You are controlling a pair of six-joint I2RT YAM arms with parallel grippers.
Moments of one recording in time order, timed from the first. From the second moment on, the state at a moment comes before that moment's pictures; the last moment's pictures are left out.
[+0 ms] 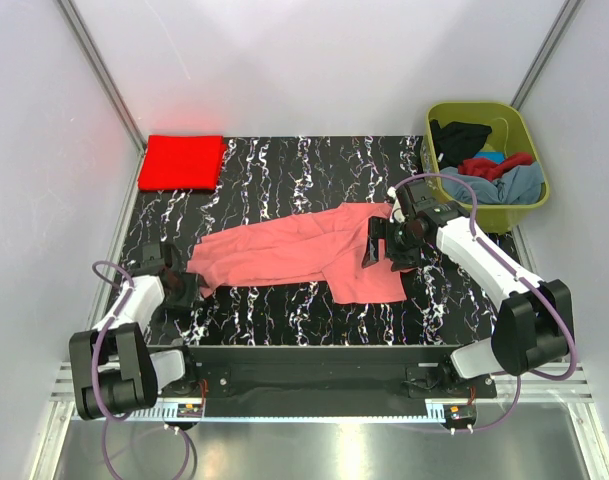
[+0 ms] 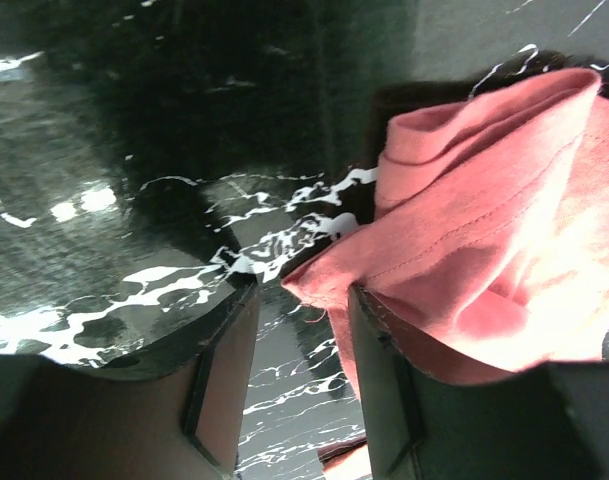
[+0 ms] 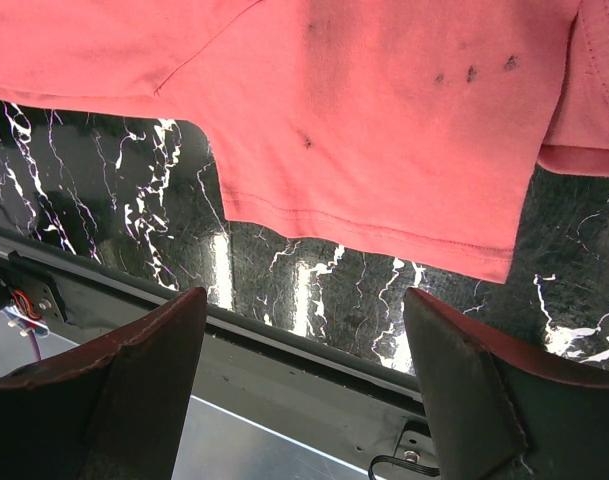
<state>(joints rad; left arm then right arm) 0.19 1.16 0.51 -0.60 0.08 -1.28 0.36 1.43 1.10 -0.84 -0.28 0.39</state>
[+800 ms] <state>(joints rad) 0.17 1.07 0.54 -0.62 0.06 -1.06 0.27 1.51 1.04 -0.82 -0.34 0.51</state>
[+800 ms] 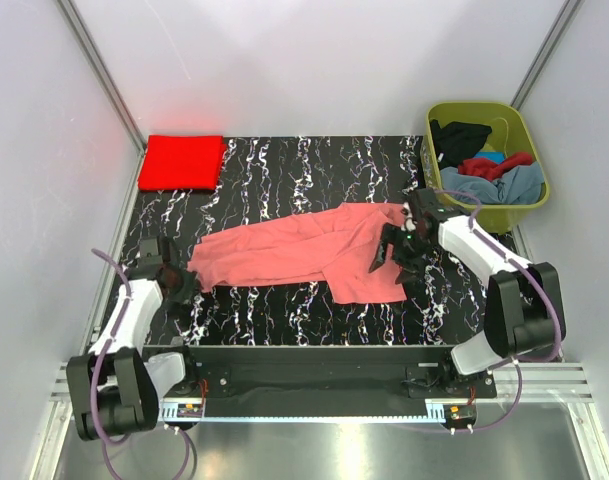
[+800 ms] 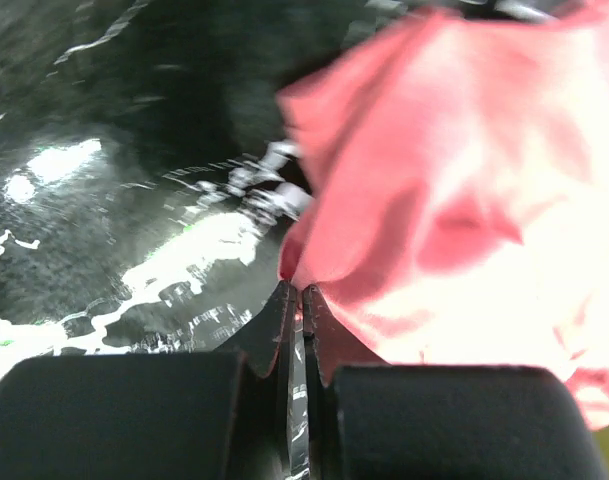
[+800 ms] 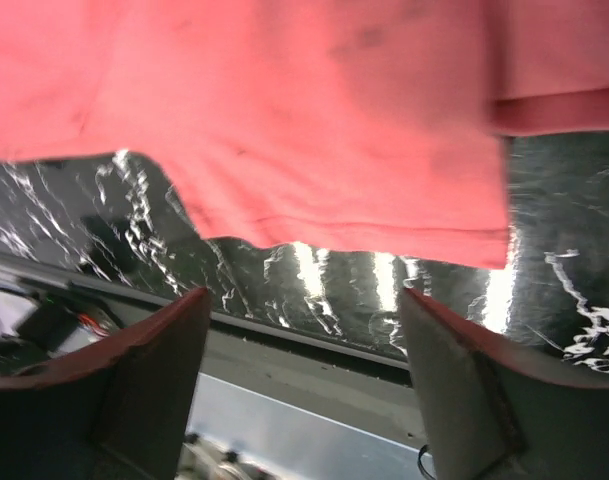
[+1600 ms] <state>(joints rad) -0.03 1.05 0.79 -0.75 -0.03 -0.71 0.11 1.51 0.80 -0.74 -0.22 0.60</state>
